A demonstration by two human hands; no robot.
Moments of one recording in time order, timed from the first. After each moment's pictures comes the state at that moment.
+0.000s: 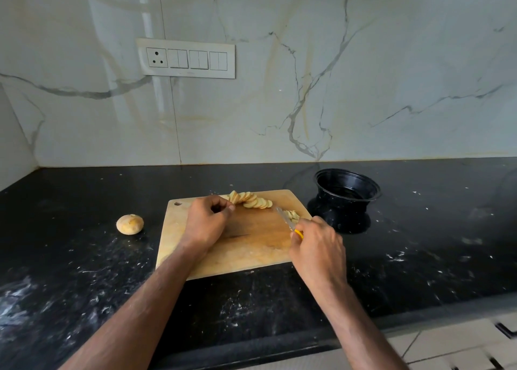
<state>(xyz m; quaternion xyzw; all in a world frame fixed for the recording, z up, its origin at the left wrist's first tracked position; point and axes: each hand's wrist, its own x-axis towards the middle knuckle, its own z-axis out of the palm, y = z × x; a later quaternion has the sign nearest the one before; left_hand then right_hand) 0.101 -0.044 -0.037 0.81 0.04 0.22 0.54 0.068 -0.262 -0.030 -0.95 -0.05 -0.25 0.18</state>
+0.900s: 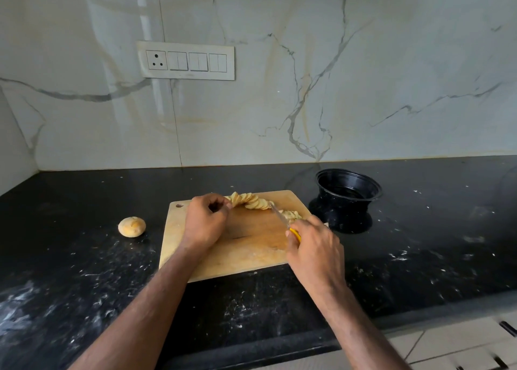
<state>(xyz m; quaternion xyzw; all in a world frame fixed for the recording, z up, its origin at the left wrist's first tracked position) 0.103 -0.036 -0.037 0.83 0.04 0.27 0.49 0.067 -0.257 -0.034 -0.94 -0.09 -0.28 0.18</state>
